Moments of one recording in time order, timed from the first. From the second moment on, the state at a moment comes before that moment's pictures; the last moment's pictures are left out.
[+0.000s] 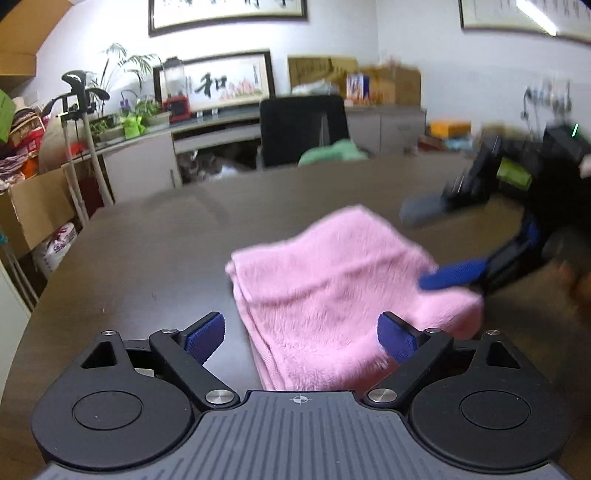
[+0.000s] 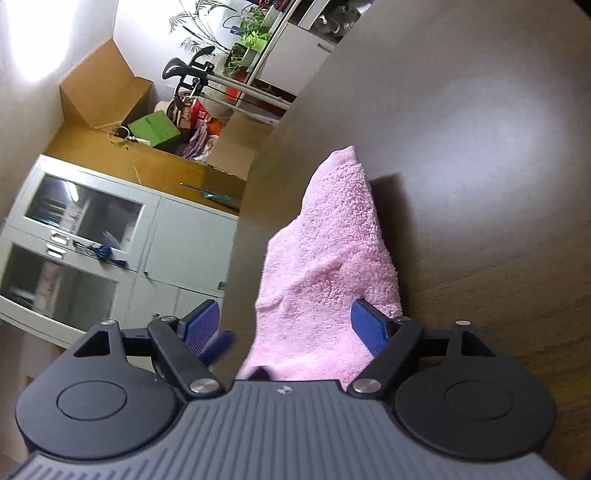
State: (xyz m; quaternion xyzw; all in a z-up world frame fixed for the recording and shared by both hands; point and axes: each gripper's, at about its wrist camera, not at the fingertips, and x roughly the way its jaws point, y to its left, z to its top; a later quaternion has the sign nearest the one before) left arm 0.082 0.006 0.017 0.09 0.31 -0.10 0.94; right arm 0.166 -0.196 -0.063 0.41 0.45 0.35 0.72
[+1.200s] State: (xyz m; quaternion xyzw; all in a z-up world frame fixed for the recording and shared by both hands) left arm 0.097 0.018 0.029 0.04 0.30 -0.07 0.95; right arm 0.129 -0.198 -0.022 0.25 0.38 0.40 0.79
